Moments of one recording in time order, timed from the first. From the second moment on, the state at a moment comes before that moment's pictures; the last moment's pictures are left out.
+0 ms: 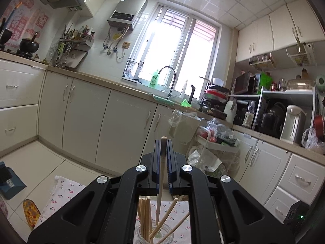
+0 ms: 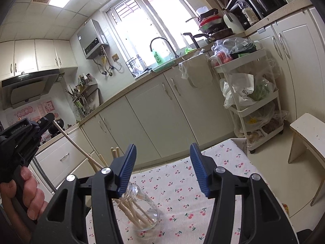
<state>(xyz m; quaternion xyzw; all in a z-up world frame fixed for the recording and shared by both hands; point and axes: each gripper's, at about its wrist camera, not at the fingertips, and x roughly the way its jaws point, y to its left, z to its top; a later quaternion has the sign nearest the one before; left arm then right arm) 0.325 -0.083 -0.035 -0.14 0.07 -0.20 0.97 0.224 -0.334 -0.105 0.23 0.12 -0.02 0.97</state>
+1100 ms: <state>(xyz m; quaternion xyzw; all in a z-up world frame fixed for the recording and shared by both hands) 0.179 -0.048 -0.020 -0.02 0.24 -0.08 0.97 0.107 -0.247 -0.016 0.15 0.22 -0.05 0.96</state>
